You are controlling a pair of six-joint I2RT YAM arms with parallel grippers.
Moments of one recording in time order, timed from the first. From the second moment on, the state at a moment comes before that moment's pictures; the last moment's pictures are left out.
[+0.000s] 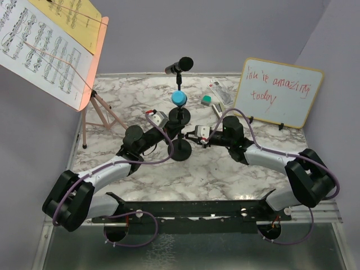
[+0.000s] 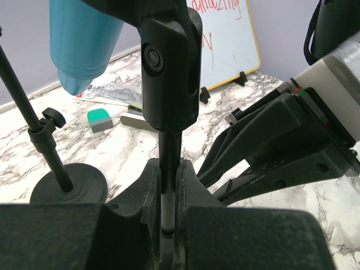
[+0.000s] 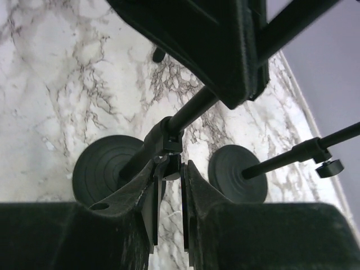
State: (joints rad) left arm -0.56 1.22 0.49 0.85 0.41 -0.12; right arm 0.63 1.47 0.66 0.59 -0.69 -0.62
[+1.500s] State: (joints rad) left arm -0.55 1.23 0.50 0.82 0.43 -0.12; right arm 0.81 1.33 0.68 0.24 -0.30 -0.98
